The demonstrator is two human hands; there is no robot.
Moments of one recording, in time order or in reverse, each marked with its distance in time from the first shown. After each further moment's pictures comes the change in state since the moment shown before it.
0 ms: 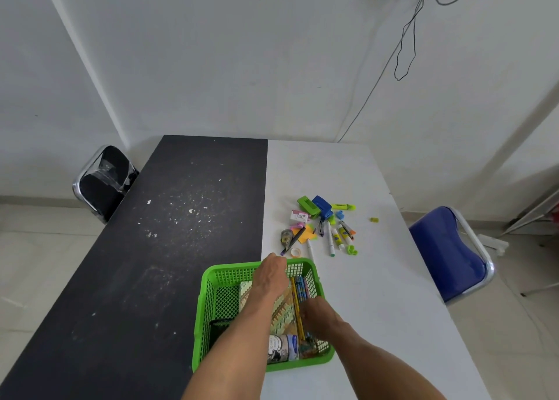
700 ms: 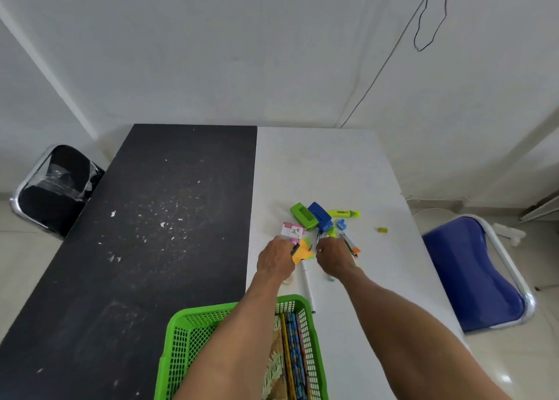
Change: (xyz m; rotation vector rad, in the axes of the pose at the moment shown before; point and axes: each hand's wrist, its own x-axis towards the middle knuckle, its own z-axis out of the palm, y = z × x) left_hand 0.178 0.034 -0.001 -0.067 -0.073 0.026; right_hand 0.192 0.082 -0.139 0.254 0.234 0.207
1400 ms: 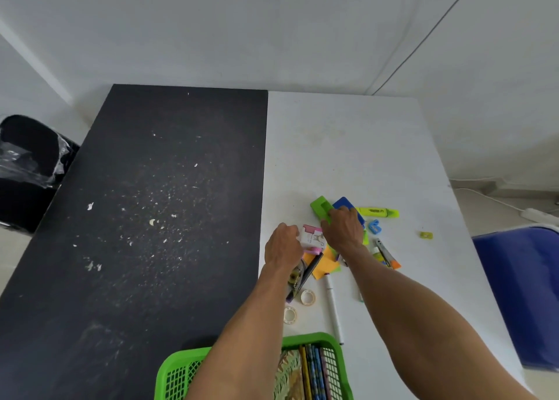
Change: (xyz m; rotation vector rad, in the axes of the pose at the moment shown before) left_hand 0.128 -0.069 0.035 -0.091 -0.049 -0.173; right_hand 0.155 -0.031 0.048 -0.192 0.107 0.037
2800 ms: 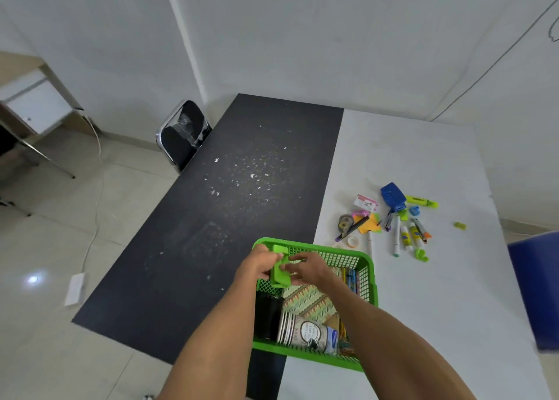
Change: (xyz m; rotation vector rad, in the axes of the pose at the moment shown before) left_hand -0.294 -0.139 -0.045 -0.748 -0.086 -0.592; right_hand -0.328 -0.100 0.031 0.862 -0.772 0.019
